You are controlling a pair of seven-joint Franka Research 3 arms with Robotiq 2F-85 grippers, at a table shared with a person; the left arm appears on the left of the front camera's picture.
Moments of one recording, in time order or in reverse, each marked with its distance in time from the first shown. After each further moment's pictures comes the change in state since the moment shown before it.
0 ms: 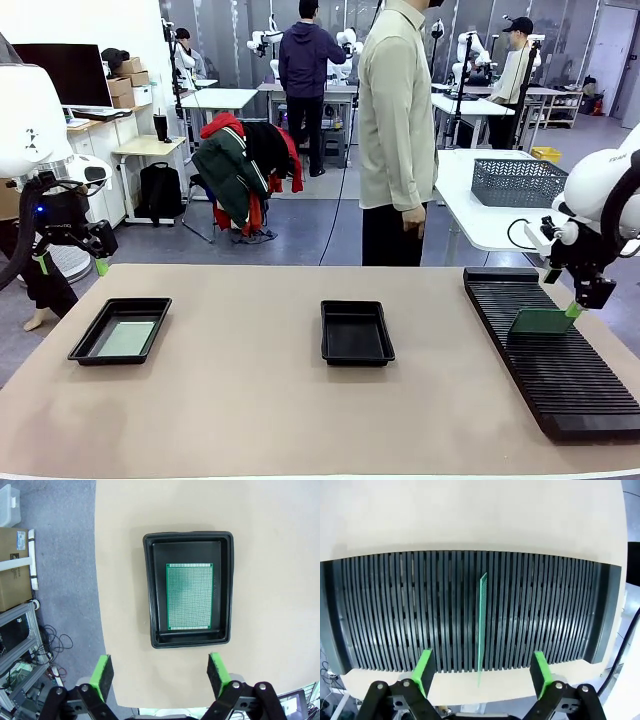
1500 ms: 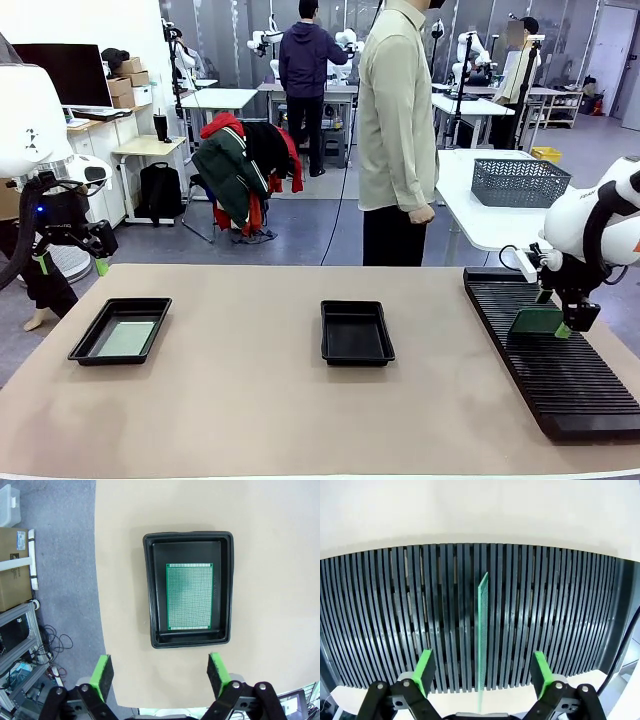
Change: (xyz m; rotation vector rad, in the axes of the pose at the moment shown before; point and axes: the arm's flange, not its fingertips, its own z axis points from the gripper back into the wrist) left arm 0.000 0.000 0.000 0.000 0.000 0.000; right arm -0.003 0.002 -0.052 0.001 0.036 -0.018
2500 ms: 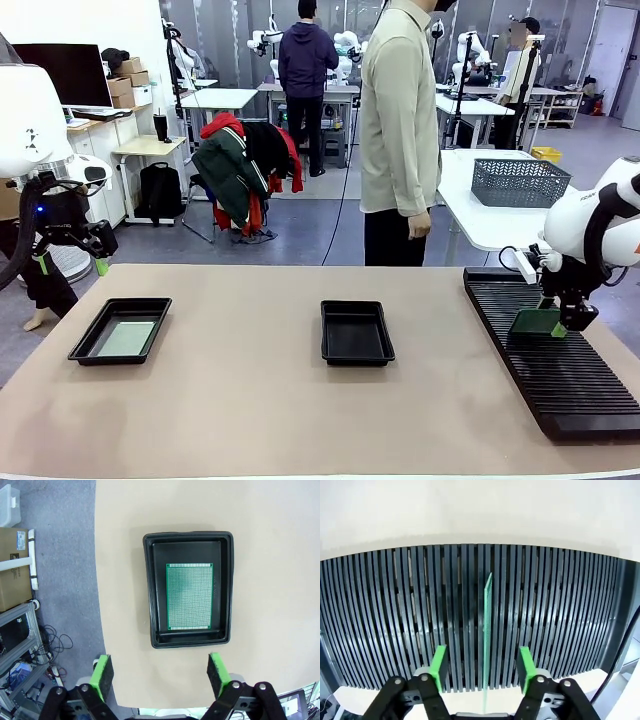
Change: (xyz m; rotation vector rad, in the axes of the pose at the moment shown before) left arm 0.000 0.000 0.000 0.000 0.000 0.000; right arm 0.002 0.003 0.002 0.000 0.009 -0.003
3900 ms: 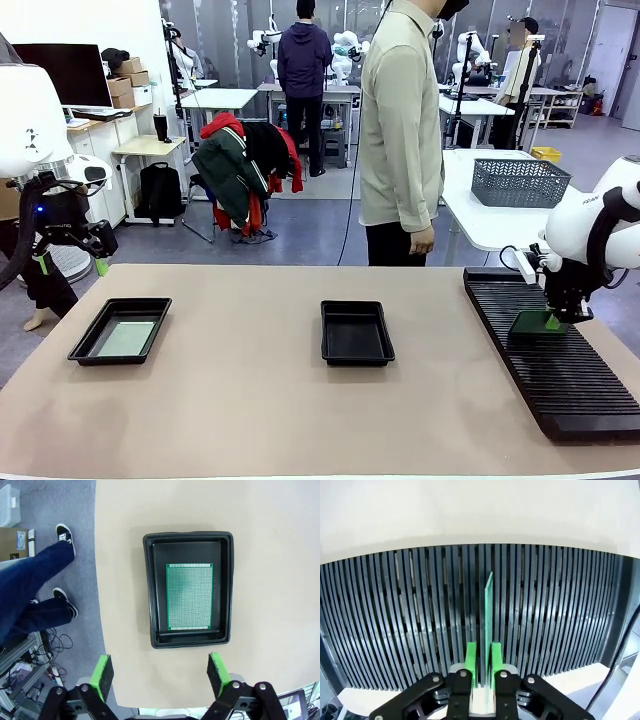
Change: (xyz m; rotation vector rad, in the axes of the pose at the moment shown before) left arm 0.000 0.000 0.000 0.000 0.000 0.000; right arm 0.003 0.006 0.005 -0.020 0.017 -0.022
